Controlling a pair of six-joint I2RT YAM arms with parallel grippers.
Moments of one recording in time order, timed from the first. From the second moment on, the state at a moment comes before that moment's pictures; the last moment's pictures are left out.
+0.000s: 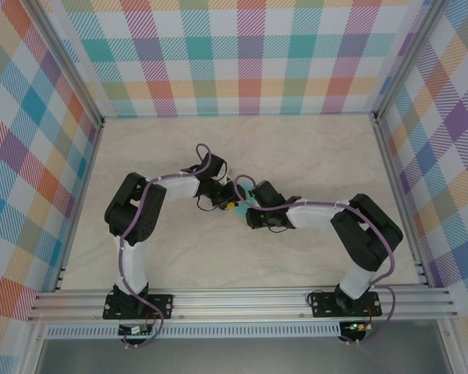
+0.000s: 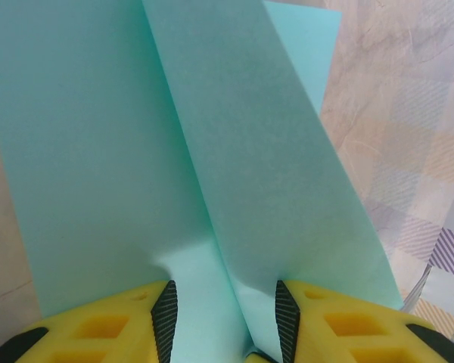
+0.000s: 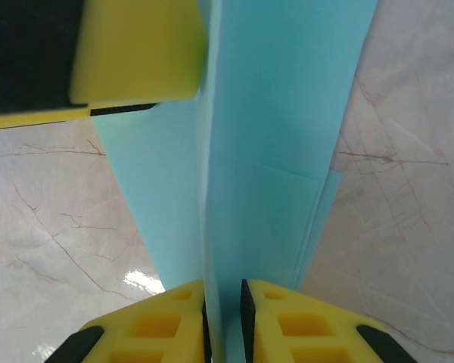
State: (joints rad) left arm -0.51 2.00 1.21 -0.27 0.58 -0.76; right arm 0.75 1.71 0.85 -0.16 -0.06 0.50
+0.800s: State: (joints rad) left arm -0.51 2.00 1.21 -0.27 0.58 -0.76; right arm 0.75 1.72 0.87 -0.18 -0.09 0.51
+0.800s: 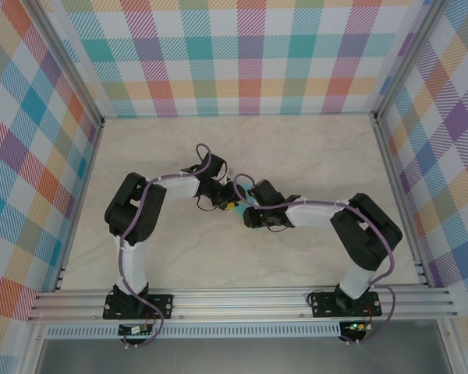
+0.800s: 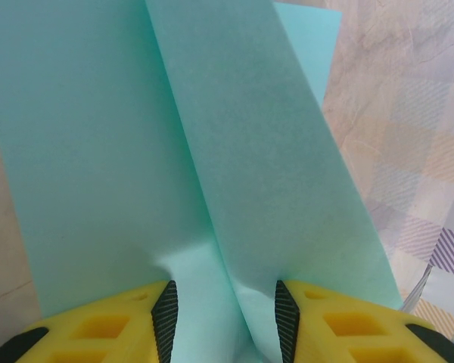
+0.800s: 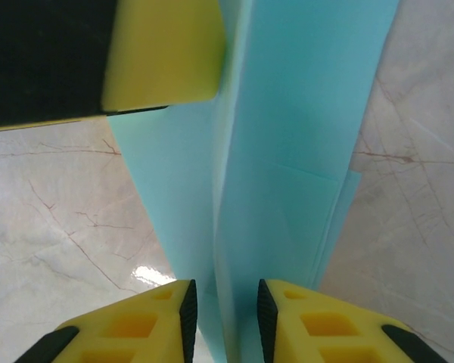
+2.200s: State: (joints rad) left arm -0.52 2.00 1.21 -0.27 0.58 -0.76; right arm 0.44 1.70 0.85 0.02 -0.62 0.65
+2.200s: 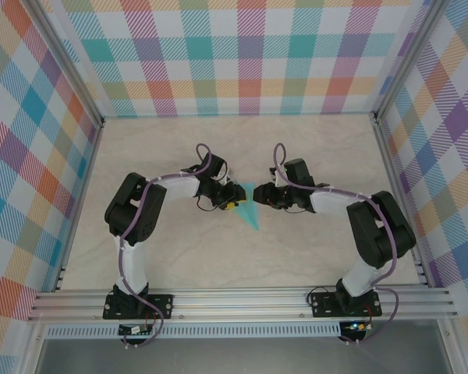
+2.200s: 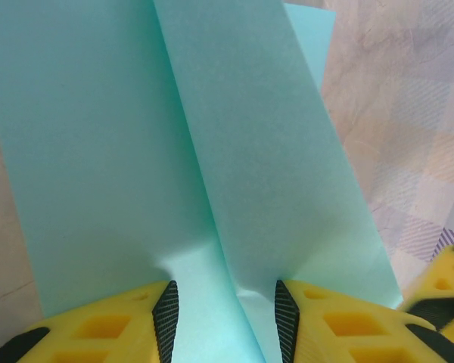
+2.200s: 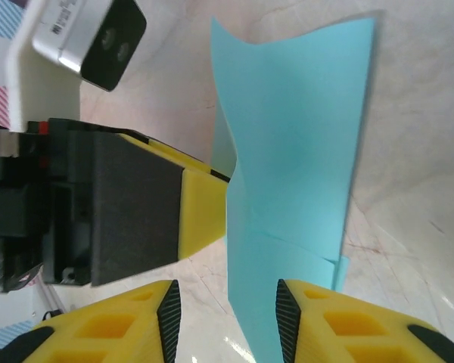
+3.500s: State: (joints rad) left arm -0.52 2.00 1.21 -0.27 0.56 -0.76; right arm 0.44 1.84 0.96 0.04 -0.71 0.68
